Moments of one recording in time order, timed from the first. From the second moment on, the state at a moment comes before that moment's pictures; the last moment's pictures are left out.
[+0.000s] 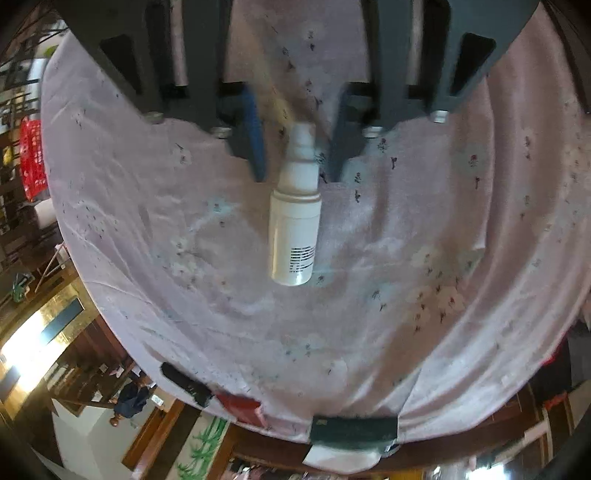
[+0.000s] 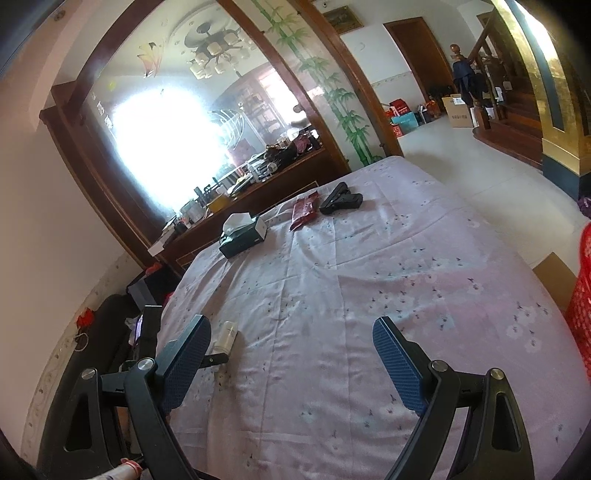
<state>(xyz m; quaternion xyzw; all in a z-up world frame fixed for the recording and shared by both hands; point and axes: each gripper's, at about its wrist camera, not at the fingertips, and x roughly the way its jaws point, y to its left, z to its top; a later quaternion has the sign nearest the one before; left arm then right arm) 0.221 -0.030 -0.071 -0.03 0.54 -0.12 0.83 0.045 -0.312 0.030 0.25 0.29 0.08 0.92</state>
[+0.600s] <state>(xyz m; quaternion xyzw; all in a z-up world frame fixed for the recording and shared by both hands) 0.028 -0.182 0.048 -0.02 0.34 -0.24 0.91 -0.109 -0.384 0.064 0.23 0.25 -0.08 0.94</state>
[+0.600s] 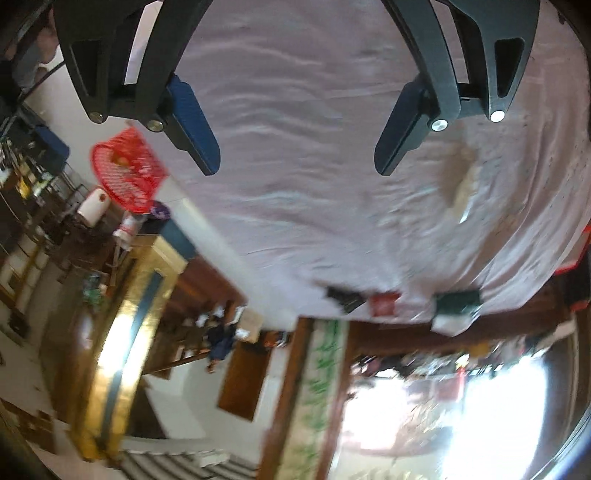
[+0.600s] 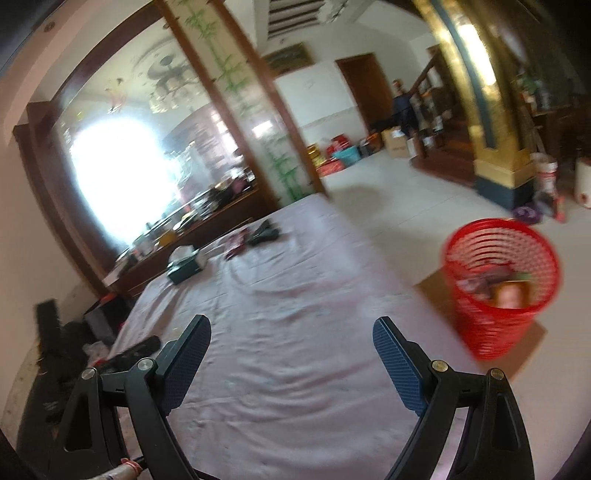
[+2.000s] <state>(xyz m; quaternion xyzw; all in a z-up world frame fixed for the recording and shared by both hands) -0.087 -0.309 0.092 0.07 0.28 -0.37 0.88 -0.253 -0.448 0.119 0.19 0.18 -0.27 0.93</state>
